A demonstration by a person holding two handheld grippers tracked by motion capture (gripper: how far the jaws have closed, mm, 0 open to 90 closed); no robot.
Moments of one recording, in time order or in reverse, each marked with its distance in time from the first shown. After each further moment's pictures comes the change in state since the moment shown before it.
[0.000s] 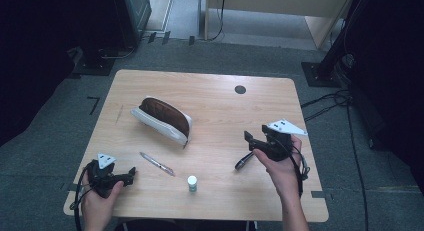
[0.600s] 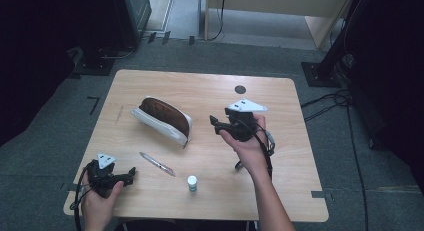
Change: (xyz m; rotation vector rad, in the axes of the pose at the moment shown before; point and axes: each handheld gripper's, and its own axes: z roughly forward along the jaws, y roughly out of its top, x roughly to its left) left arm 0.000 0.000 0.000 0.000 0.000 0.001; right arm 0.063 0.050 0.057 -0.001 0.156 -0.108
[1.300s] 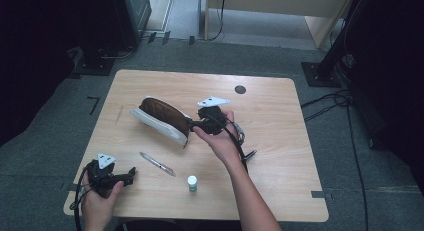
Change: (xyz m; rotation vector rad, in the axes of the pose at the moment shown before) left arm 0.000 0.000 0.000 0.001 0.000 -0.001; right arm 0.028 -0.003 0.087 0.112 0.084 -0.025
